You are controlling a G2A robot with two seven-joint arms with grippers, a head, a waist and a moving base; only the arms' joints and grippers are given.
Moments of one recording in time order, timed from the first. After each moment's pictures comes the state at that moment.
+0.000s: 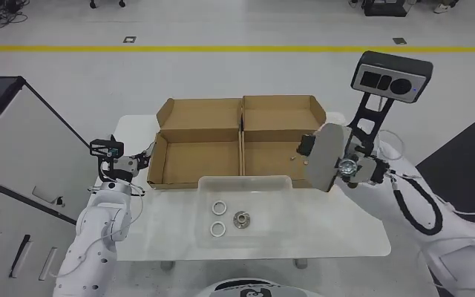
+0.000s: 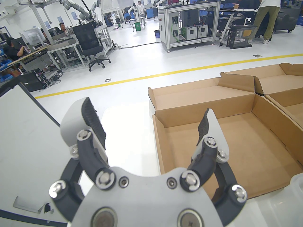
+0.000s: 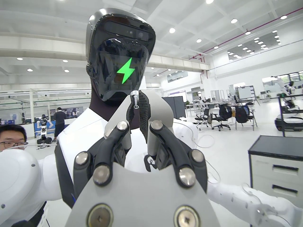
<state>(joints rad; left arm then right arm) 1.73 -1.15 -1.60 -1.80 1.33 0.00 0.00 -0.81 -0.95 0.79 -2.01 1.08 -1.01 0.76</state>
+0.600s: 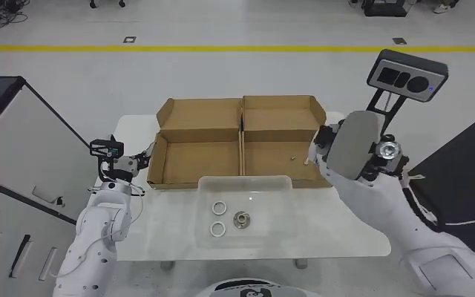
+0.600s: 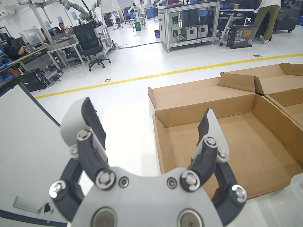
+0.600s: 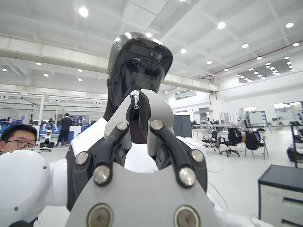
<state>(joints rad) 1.73 -1.15 -1.60 -1.80 1.33 0.00 0.00 -0.94 -1.06 0.94 -1.98 1.07 -0.97 0.84</state>
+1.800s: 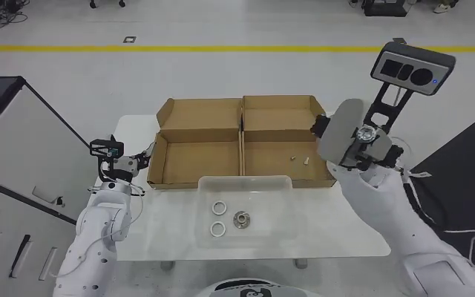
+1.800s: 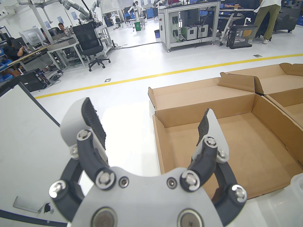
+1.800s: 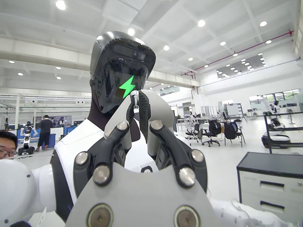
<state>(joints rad) 1.73 -1.15 -1.60 -1.80 1.33 0.00 0.00 -1.00 -1.11 1.06 -2.00 0.92 -0.84 0.82</state>
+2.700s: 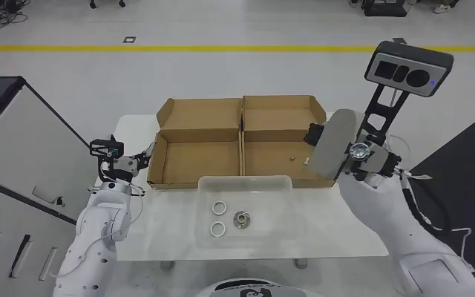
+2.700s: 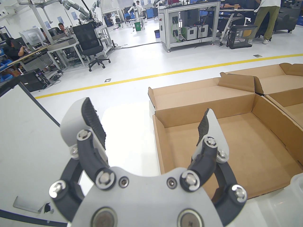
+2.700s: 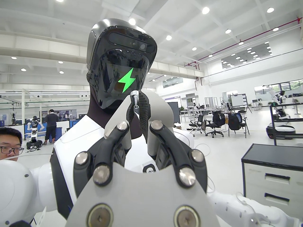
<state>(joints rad) 1.73 -1.15 -1.60 -1.80 1.33 0.00 0.00 -0.99 -1.15 1.05 -2.02 0.96 -0.80 0.86</state>
